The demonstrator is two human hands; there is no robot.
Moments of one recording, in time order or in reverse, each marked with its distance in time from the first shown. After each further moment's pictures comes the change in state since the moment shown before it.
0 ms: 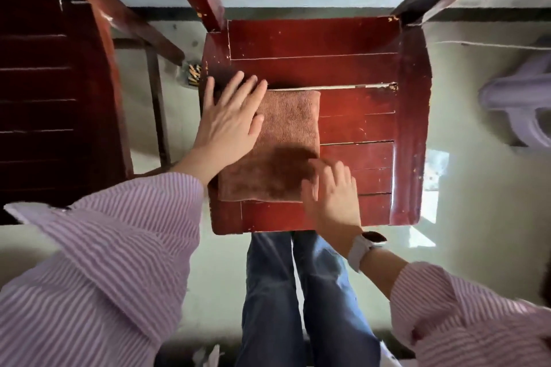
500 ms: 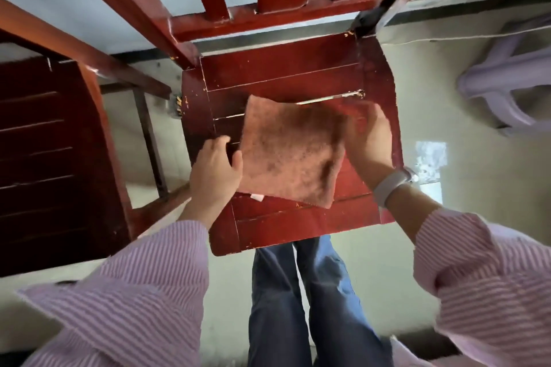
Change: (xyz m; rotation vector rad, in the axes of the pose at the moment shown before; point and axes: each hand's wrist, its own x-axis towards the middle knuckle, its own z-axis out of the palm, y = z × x) left_hand -0.024 0.033 -0.007 -0.294 -0.035 -0.461; right_hand 0.085 0.024 -0.078 0.308 0.230 0.384
